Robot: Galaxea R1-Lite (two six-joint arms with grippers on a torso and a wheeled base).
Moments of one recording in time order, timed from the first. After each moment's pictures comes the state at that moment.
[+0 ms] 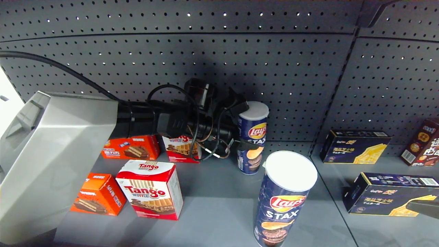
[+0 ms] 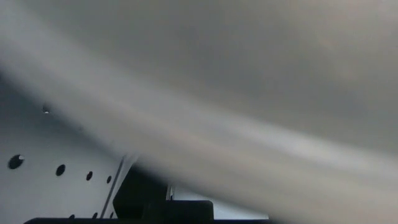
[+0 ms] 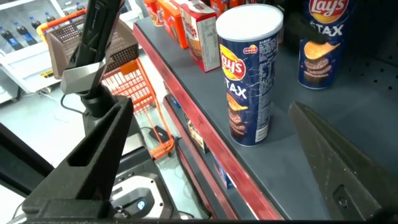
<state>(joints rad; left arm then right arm) -0.50 2.27 -1.83 0.14 -0.73 0.49 0.58 0.74 -0.48 -0.17 0.49 0.06</state>
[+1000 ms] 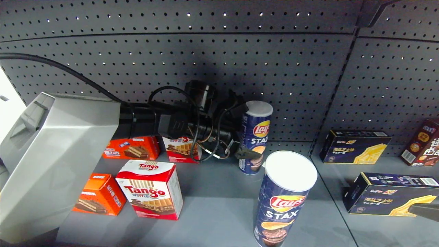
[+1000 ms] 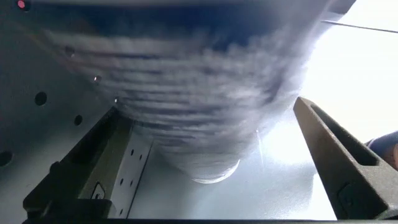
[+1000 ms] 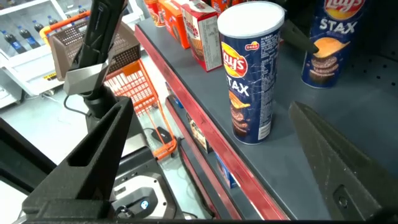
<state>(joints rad) -0.50 2.28 -1.83 0.14 -0.71 0.49 0.58 0.73 -0.47 -0.17 0.49 0.07</state>
